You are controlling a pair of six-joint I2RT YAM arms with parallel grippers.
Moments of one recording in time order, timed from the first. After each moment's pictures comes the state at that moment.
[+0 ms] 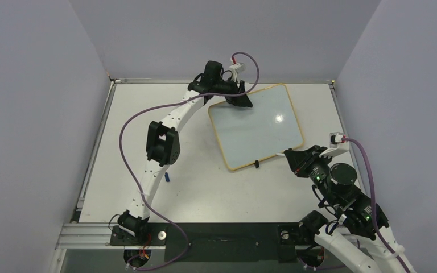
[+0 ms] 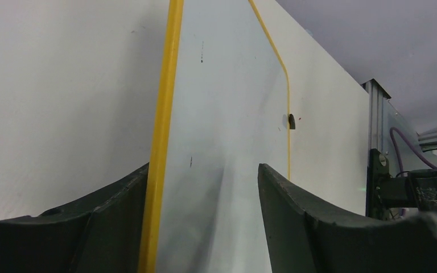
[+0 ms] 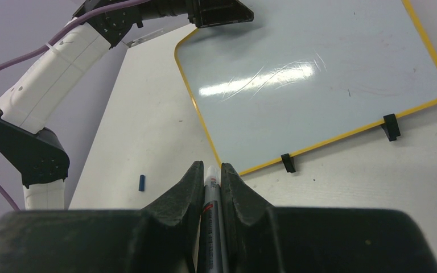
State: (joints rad) left arm -0.51 2.57 2.50 -0.46 0.85 -0.19; right arm 0.61 0.41 0.82 -0.62 0.24 0.65
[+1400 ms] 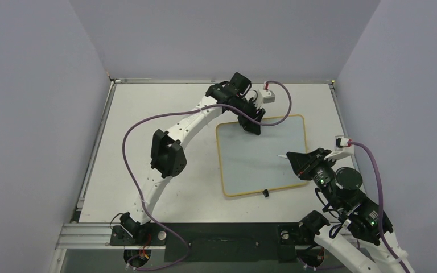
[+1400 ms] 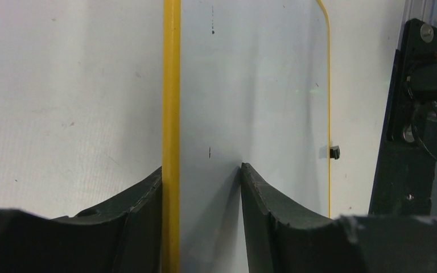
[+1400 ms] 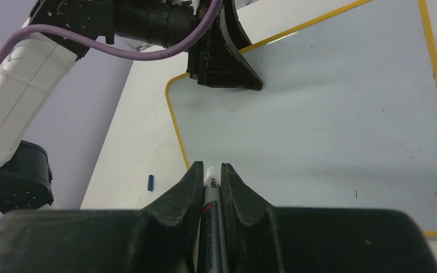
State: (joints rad) left arm -0.73 2.43 2.50 -0.98 0.65 0.27; right arm 0.61 0.37 0.83 -0.66 0.24 0.67
